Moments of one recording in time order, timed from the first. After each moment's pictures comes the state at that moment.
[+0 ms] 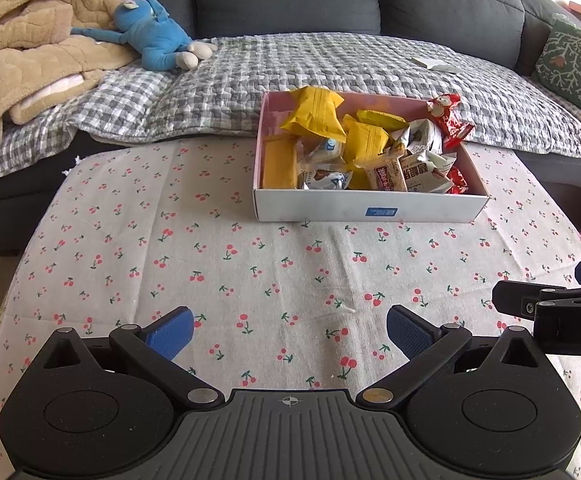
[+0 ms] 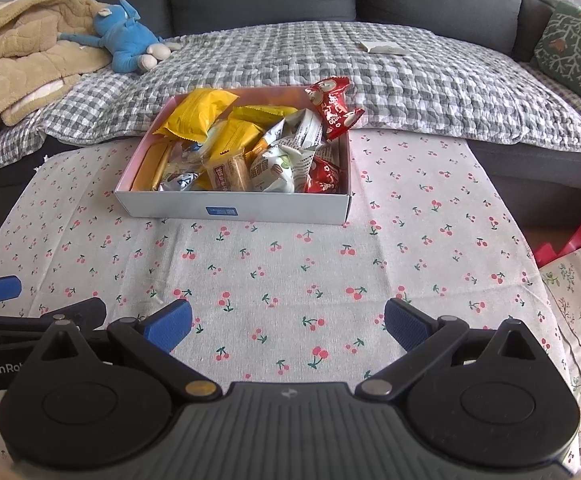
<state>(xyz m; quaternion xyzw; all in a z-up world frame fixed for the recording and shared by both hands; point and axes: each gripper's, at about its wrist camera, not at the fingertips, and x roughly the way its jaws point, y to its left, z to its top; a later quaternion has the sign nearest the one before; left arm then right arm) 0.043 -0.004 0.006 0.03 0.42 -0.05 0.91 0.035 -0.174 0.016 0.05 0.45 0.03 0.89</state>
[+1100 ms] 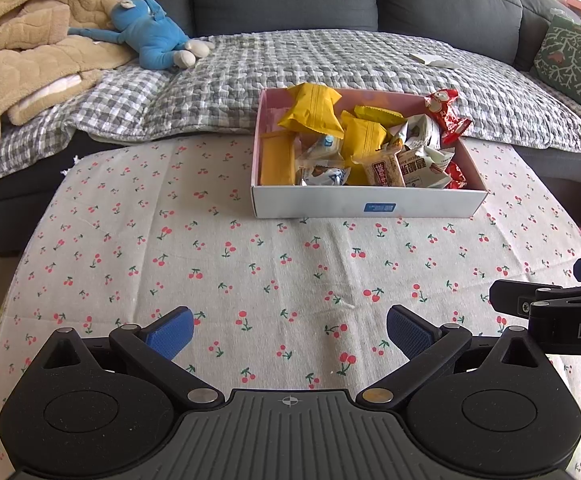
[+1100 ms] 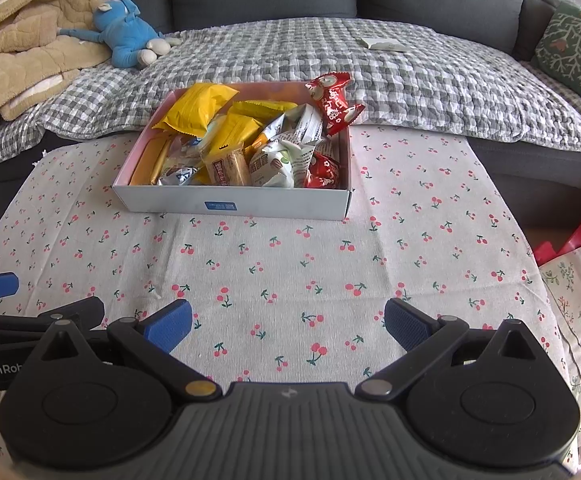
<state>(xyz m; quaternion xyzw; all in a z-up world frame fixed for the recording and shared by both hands) 0.042 -0.004 0.005 0.03 0.42 -0.05 0.91 0.035 -0.174 0.015 0.05 0.45 0.03 0.89</state>
